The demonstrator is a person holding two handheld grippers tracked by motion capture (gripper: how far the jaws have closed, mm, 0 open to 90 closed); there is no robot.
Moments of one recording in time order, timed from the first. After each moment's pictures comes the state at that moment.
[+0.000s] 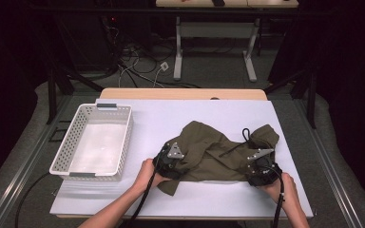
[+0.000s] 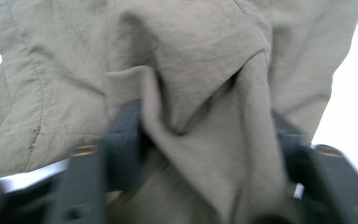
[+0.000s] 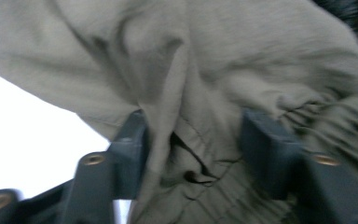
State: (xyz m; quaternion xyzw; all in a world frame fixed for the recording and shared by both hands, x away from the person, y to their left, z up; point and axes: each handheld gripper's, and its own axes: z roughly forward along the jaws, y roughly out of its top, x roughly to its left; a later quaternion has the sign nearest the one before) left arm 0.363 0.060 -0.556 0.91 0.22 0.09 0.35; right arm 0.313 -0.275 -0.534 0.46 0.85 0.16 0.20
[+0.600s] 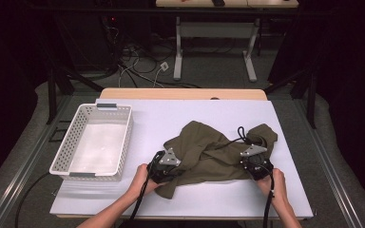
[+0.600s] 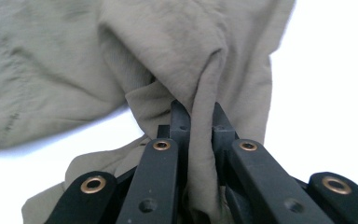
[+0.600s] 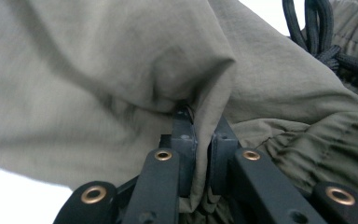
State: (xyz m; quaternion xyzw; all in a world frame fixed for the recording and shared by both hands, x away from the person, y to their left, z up) left arm 0.333 0.076 -0.544 0.91 0.18 0.07 0.38; right arm 0.329 -0.255 -0.542 0.43 0.84 0.22 0.26
